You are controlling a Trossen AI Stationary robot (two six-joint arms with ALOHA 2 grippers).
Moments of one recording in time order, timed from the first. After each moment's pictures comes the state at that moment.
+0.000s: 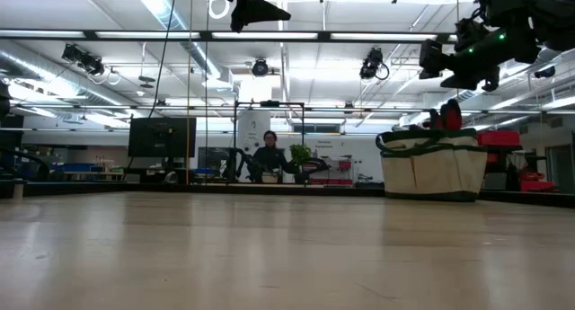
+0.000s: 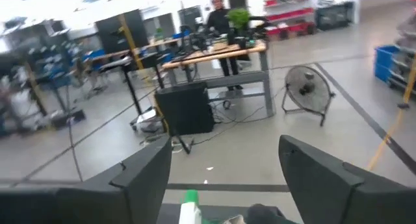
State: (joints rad) left arm 0.19 1.34 1.20 -0.13 -0.01 -0.25; right arm -0.75 0.75 0.39 0.38 0.55 0.22
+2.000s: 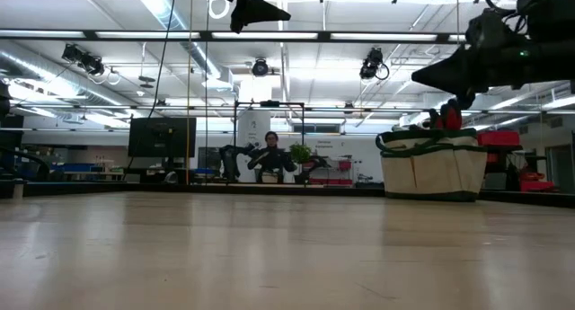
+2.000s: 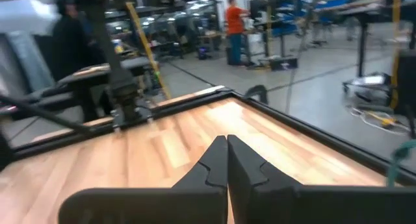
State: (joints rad) left arm 0.19 1.34 1.20 -0.13 -0.01 -0.28; right arm -0.19 0.56 0.09 0.48 0.14 0.17
